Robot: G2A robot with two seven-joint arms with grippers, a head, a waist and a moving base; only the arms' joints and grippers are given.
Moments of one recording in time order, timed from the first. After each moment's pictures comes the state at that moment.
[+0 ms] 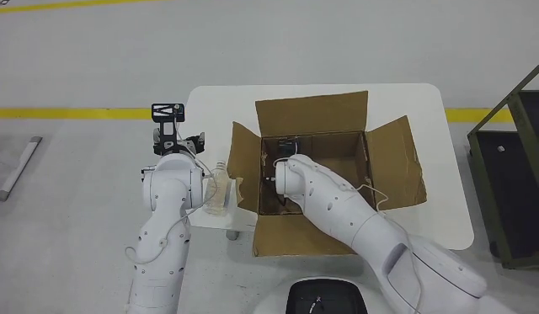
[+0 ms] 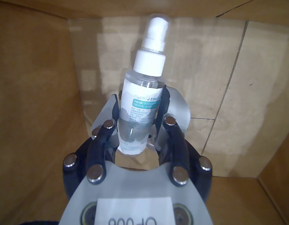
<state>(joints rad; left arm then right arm) 0.92 -1.28 -1.34 -1.70 1.67 0.20 -1.01 -0.45 -1.81 0.70 -0.52 -0.70 0.66 0.76</state>
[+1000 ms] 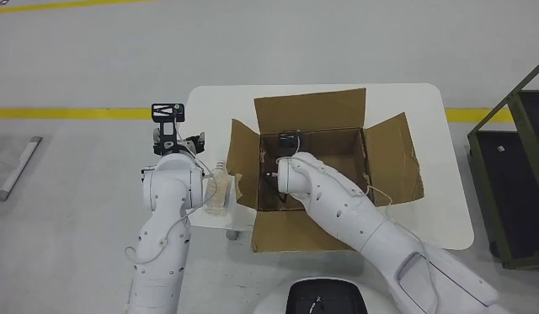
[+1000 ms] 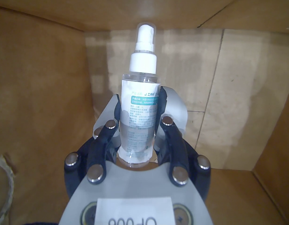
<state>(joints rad) 0.92 -1.28 -1.34 -1.70 1.67 0.20 -1.01 -0.56 -1.73 0.80 -0.80 -0.90 0.72 0.86</state>
